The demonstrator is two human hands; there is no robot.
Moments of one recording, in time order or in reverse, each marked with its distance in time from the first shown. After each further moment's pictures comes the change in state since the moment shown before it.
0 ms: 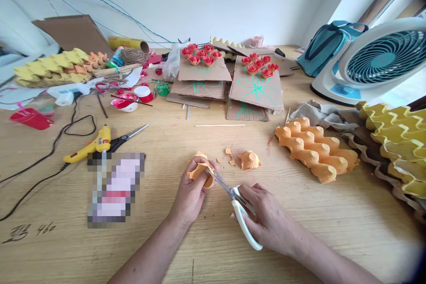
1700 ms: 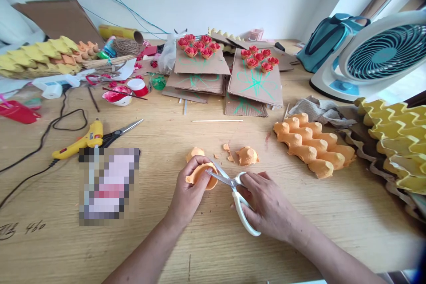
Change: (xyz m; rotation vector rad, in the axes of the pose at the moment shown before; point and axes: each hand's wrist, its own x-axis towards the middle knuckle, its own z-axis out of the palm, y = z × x) left_hand -0.005 -0.002 -0.006 0.528 0.013 0.177; right_hand 0.002 0.011 -0.008 -0.219 0.060 -0.022
